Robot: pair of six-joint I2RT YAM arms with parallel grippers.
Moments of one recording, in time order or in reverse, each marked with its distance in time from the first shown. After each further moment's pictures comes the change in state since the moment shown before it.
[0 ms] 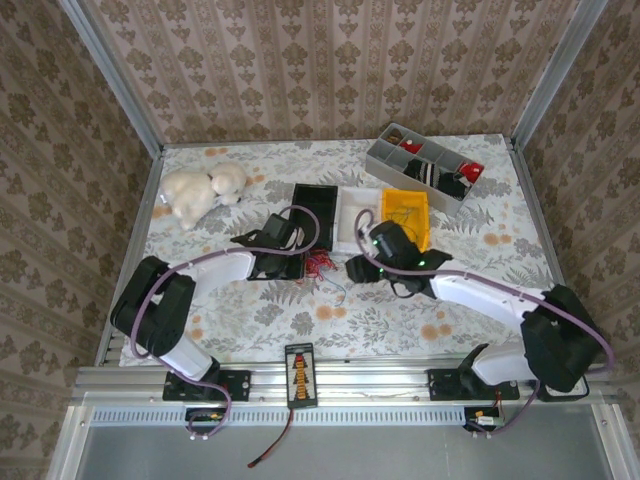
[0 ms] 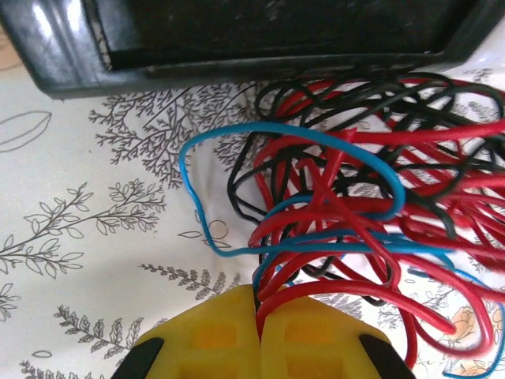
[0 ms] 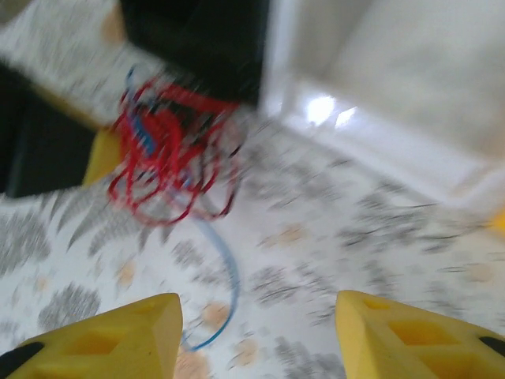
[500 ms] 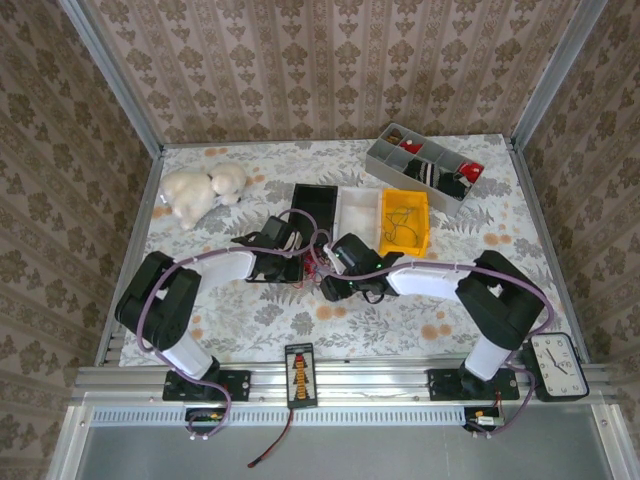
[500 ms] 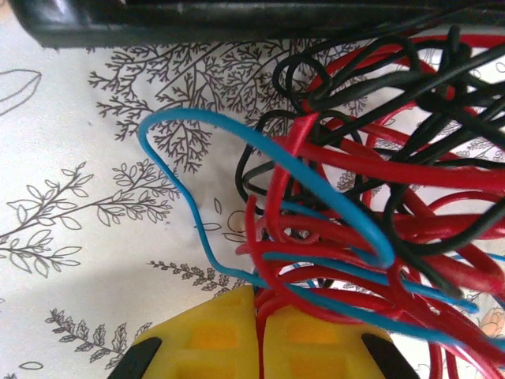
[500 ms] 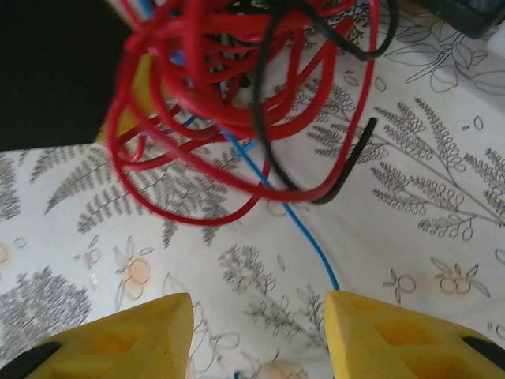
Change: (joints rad) left arm 0.012 0.036 -0.016 0.011 0.020 -0.003; right arm 0.098 0.323 0.118 0.072 -0.026 -0.075
